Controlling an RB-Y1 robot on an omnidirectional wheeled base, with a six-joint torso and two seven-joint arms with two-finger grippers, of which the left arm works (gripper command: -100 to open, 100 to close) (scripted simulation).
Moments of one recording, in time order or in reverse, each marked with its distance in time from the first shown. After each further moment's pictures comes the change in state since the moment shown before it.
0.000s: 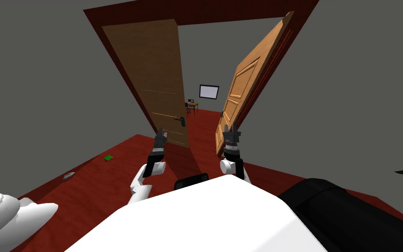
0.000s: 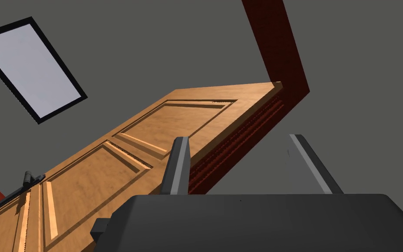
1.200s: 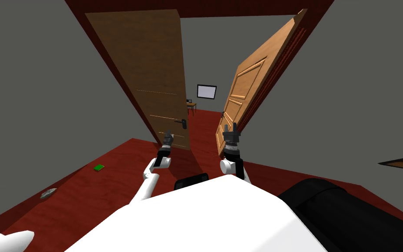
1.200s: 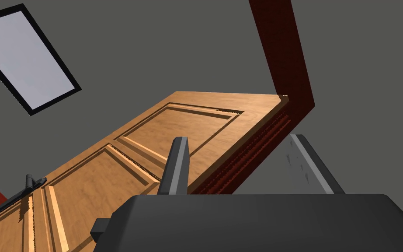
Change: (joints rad) arm -0.191 -0.002 -0.019 0.325 -0.008 0.022 0.051
